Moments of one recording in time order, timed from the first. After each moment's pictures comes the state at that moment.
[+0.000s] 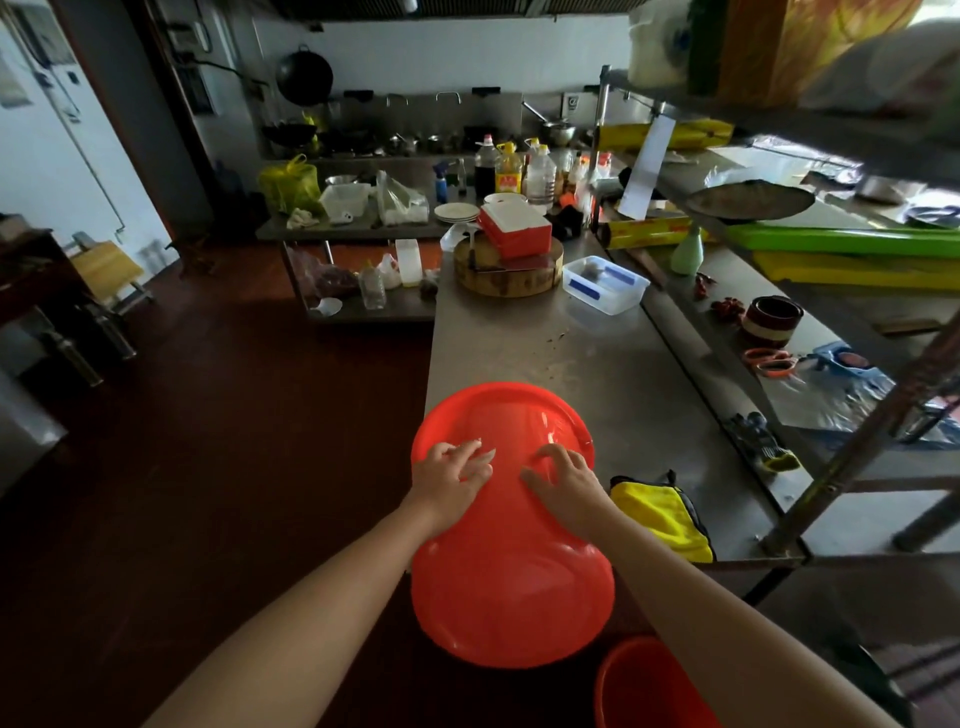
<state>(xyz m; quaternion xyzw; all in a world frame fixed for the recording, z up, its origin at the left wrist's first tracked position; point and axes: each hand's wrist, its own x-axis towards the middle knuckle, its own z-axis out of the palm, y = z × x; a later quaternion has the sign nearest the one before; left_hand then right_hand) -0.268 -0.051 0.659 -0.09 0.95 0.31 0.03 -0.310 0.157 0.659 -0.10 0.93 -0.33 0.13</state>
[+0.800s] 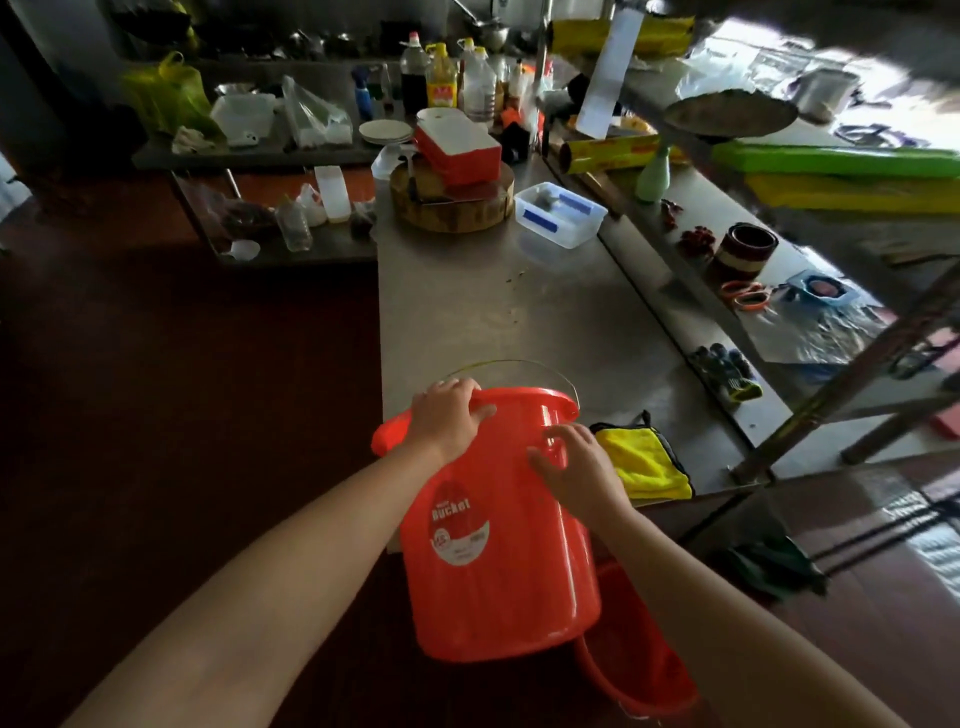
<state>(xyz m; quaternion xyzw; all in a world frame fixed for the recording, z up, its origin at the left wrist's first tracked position) -0.365 -0.064 0.638 0.03 0.98 0.21 -0.04 -0.318 0.150 0.617 -0.05 0.94 -0.34 0.01</state>
